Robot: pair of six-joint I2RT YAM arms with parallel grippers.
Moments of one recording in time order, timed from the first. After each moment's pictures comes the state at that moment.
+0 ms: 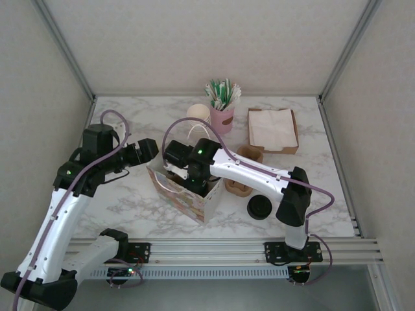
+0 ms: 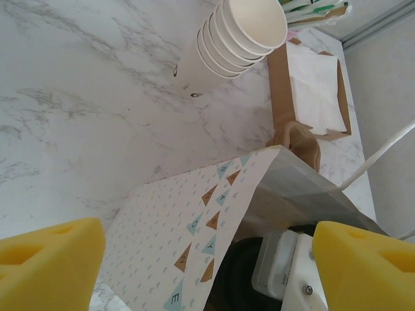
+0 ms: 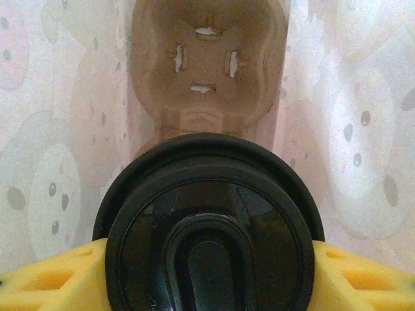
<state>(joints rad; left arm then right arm) -0.29 0.93 1.17 -0.90 0.25 -0.54 1.14 1.89 1.83 -1.32 0.06 0.01</state>
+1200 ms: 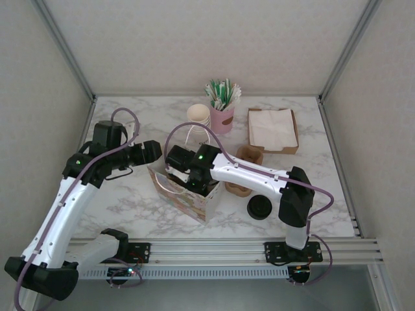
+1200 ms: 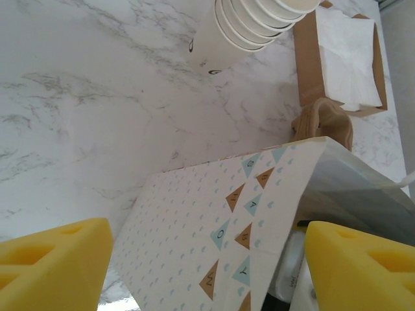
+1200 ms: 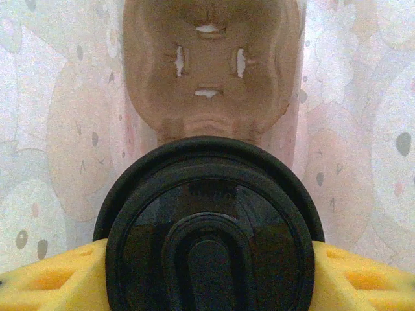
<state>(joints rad) -0.31 1.01 1.17 -0.92 0.23 -0.48 1.14 1.86 1.69 -1.18 0.03 0.04</state>
